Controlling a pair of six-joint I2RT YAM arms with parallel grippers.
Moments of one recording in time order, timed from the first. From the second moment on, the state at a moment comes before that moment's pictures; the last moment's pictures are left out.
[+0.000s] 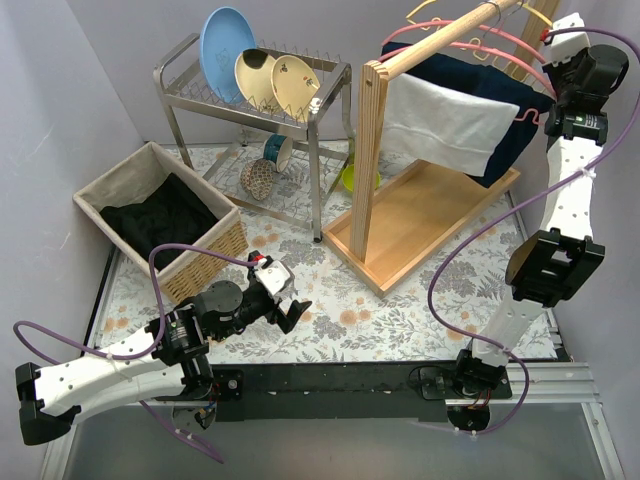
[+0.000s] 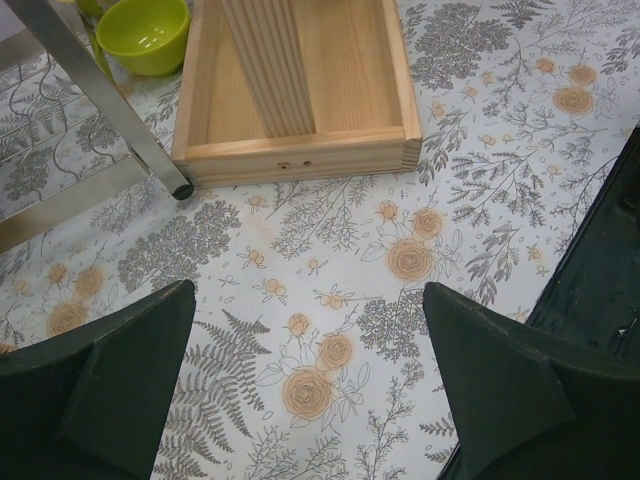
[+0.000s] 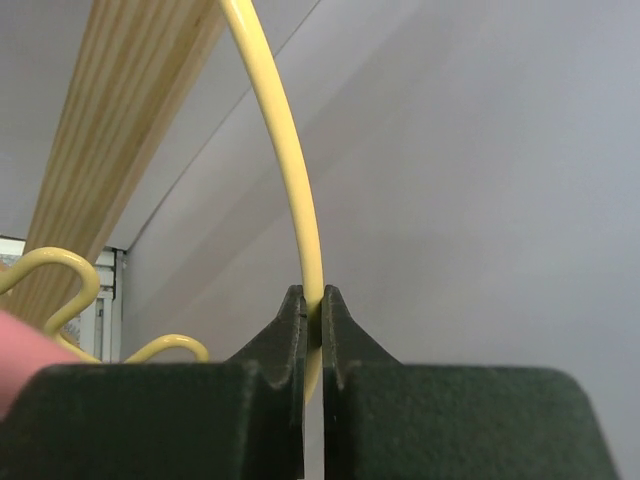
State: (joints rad) left arm -1.12 0.61 0.56 -0.19 -0.24 0.03; right arm -0.29 1.89 2.11 -0.24 -0.01 -0.69
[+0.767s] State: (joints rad) left arm -1.12 0.61 0.56 -0.19 -0.22 0.03; right arm -0.14 1.83 2.10 -0.20 0.03 -0.85
